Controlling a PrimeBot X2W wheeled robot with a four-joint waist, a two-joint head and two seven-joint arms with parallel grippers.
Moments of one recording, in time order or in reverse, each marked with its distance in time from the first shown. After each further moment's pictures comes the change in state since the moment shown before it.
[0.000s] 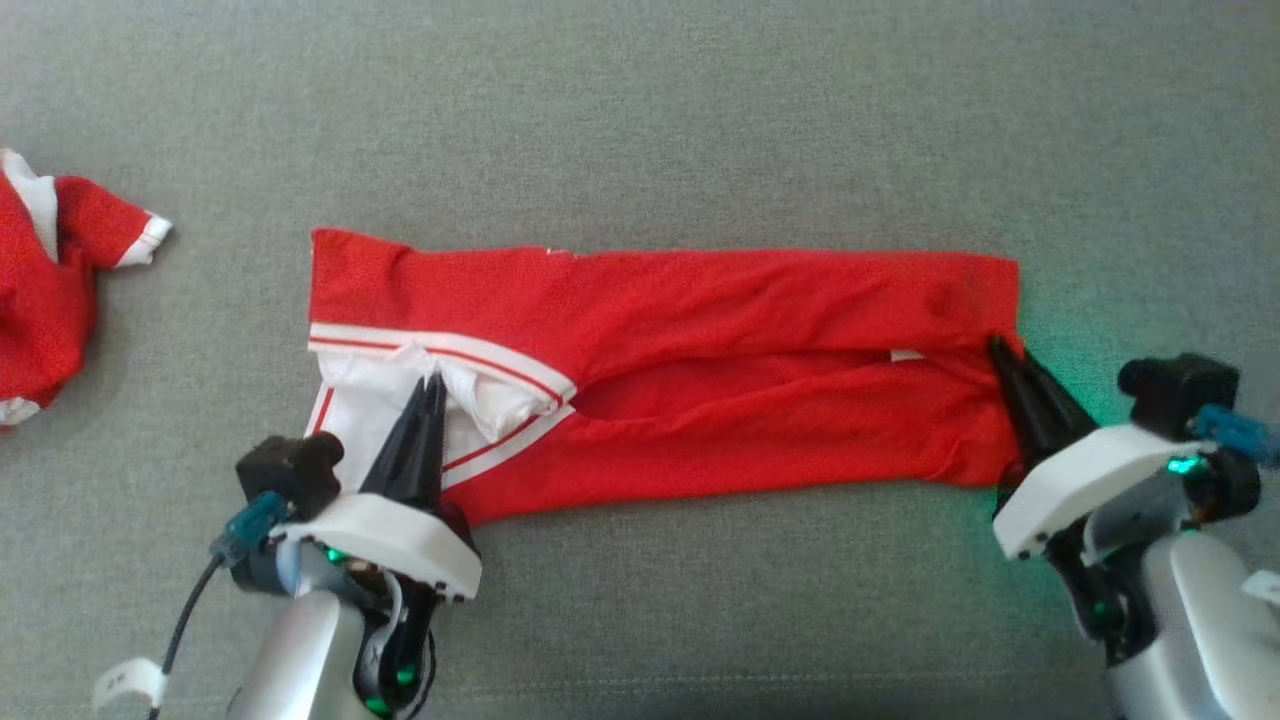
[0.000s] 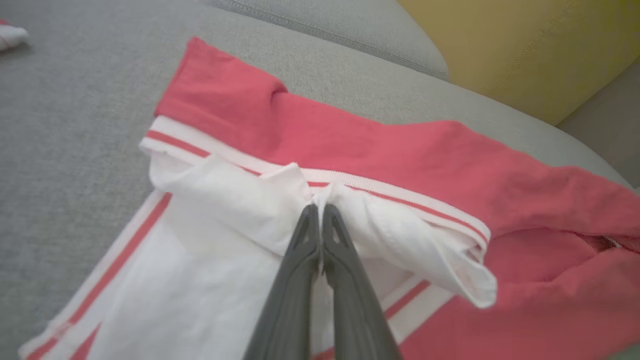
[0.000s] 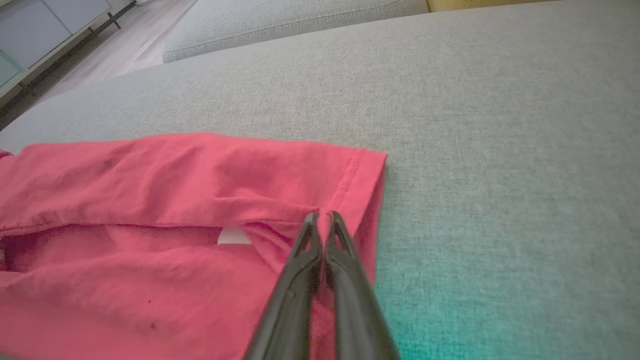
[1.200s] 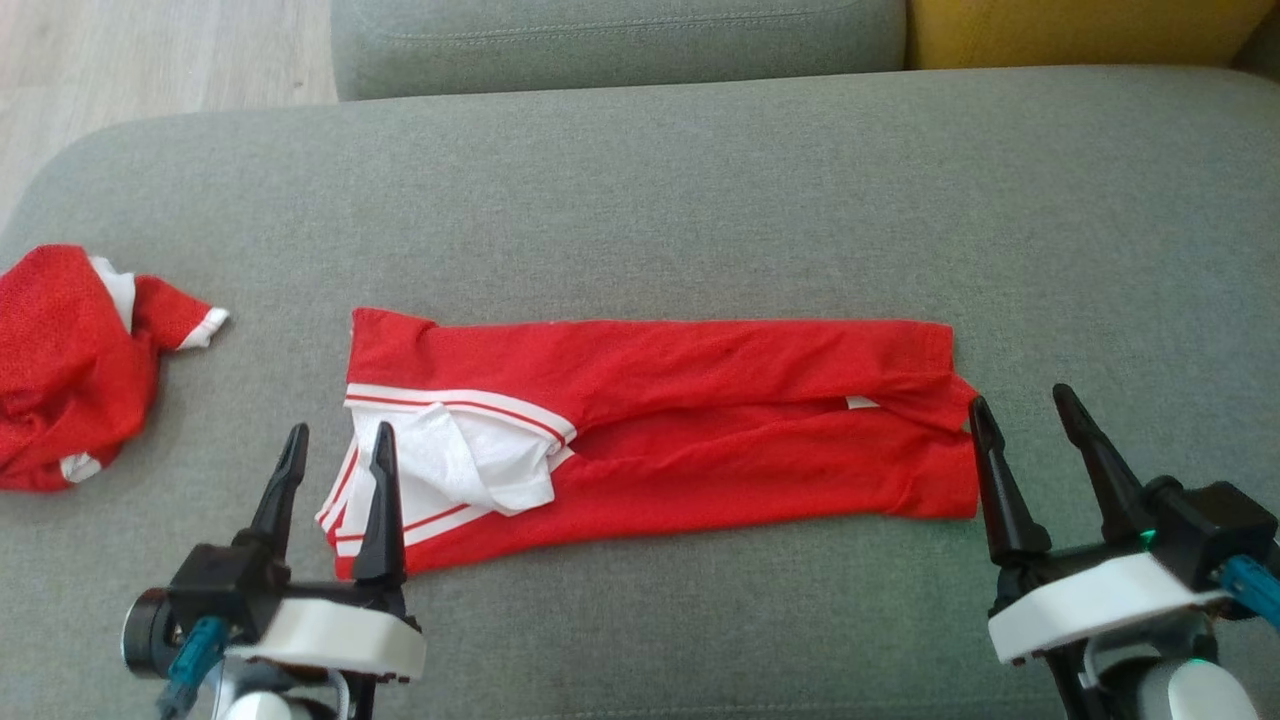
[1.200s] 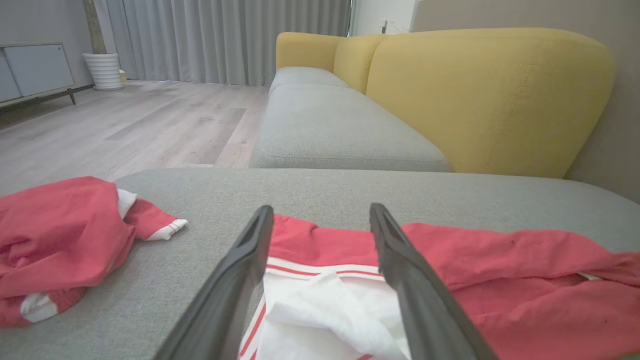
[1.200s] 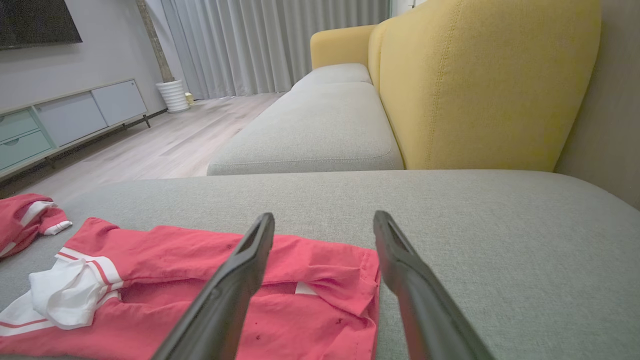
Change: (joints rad) left arm 0.249 0.084 0.047 -0.329 0.178 0.147 -0.063; right arm 0.277 0.123 -0.058 -0.325 -0.188 0.000 -0.126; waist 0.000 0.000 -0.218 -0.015
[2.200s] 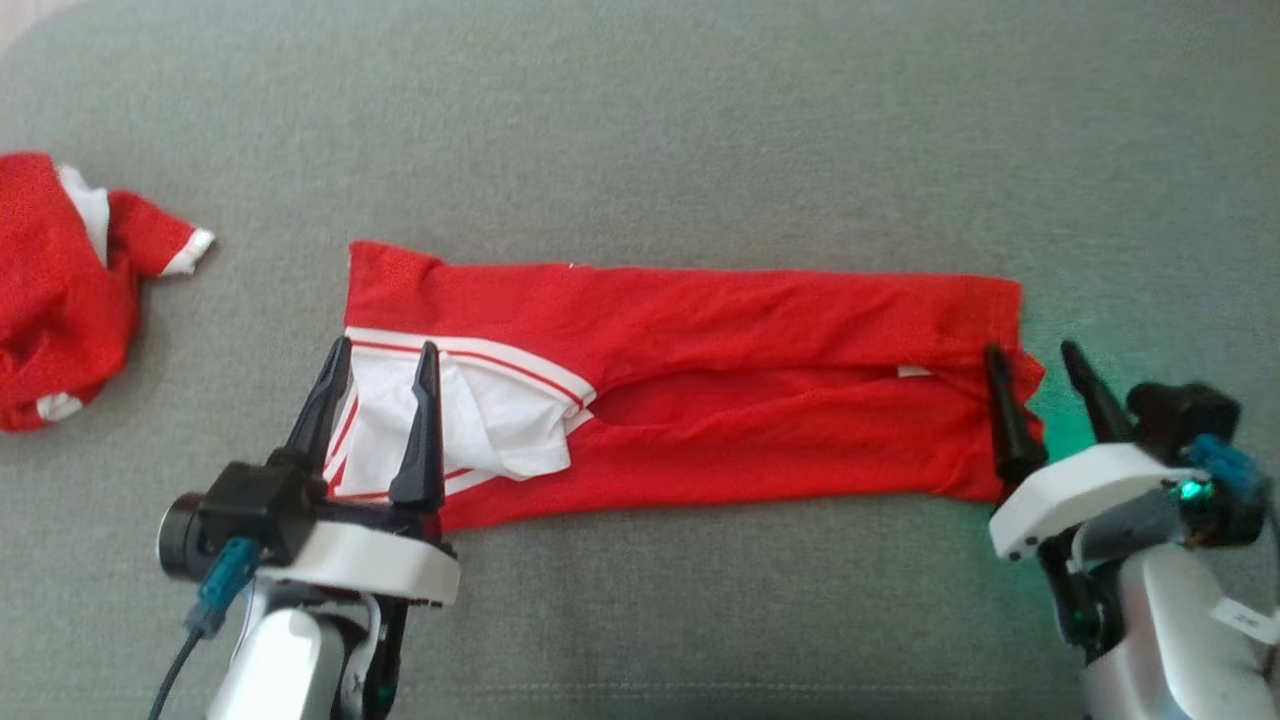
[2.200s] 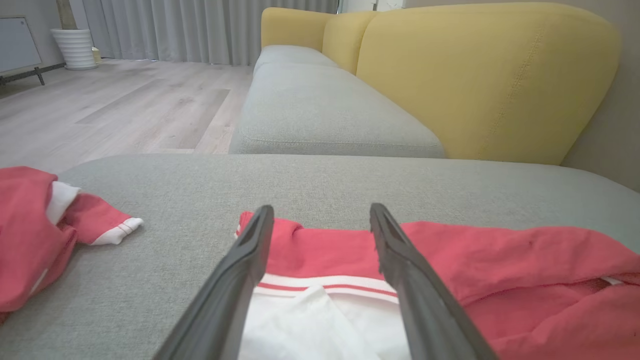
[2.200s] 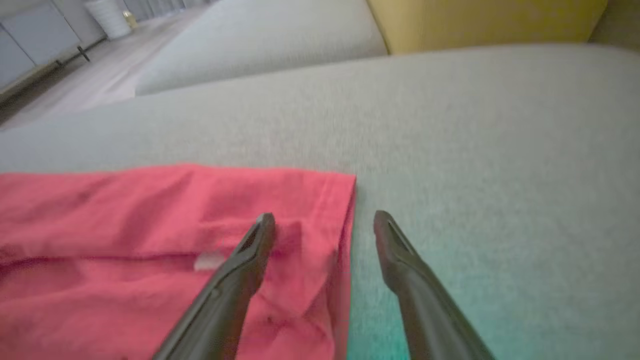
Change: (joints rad) left arm -0.141 -0.011 -0.056 0.031 0.000 -0.021 0.001; right arm -0.285 0.002 -0.085 0.412 0.002 0.000 -0.010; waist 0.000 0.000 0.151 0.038
